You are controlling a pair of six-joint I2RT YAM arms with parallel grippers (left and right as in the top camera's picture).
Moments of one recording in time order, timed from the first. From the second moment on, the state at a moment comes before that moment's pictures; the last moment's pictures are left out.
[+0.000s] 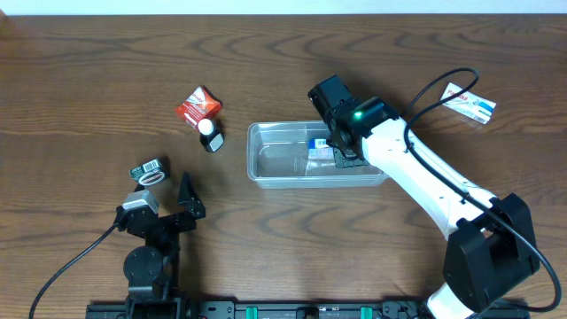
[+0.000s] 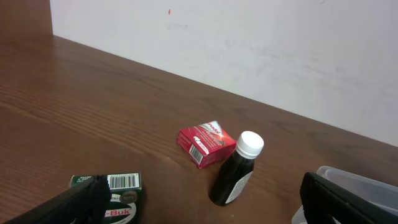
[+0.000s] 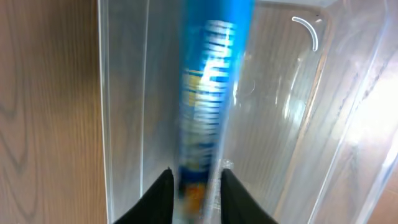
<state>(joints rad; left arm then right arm) 0.00 0.01 0.03 -0.12 -0.11 -0.31 0.56 1.79 1.41 -0.95 0.25 2.03</state>
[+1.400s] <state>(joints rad) 0.00 0.01 0.03 -0.12 -0.11 -0.31 0.56 1.50 1.41 -0.97 0.19 1.55</state>
